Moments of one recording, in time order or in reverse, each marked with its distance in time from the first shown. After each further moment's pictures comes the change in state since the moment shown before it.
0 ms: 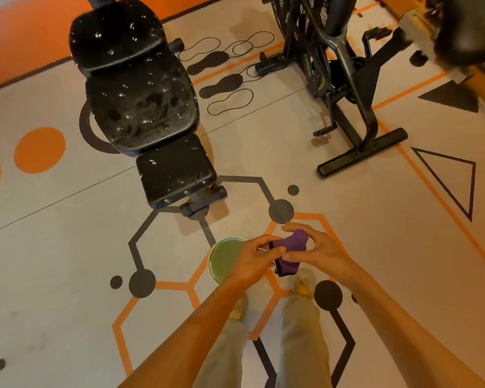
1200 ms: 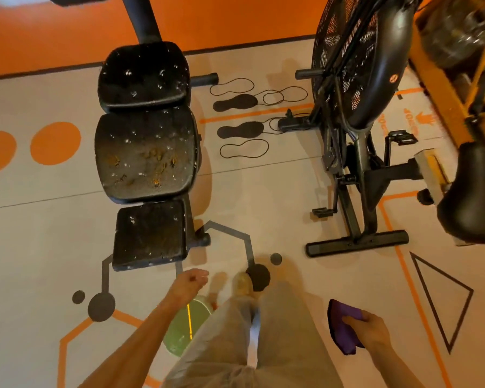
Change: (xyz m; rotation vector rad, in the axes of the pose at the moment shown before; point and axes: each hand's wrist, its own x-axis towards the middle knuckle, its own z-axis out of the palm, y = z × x) left_hand 0.177 0.103 -0.073 0.064 0.379 -0.445; right_hand 0.154 -0.052 -0.274 -0.388 0.465 0.584
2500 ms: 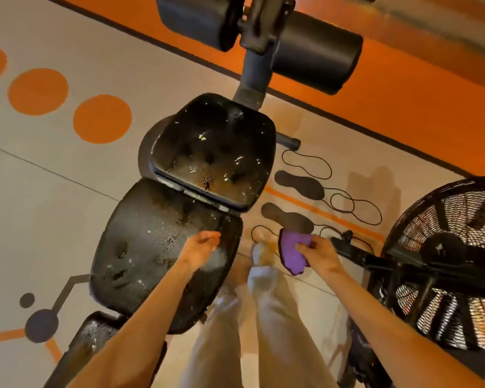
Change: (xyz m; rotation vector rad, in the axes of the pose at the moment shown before) left_hand 0.347 0.329 -0.277 -0.690 0.260 -0.097; right_hand 0.108 -0.791 0.171 -0.506 -0.313 -0.751
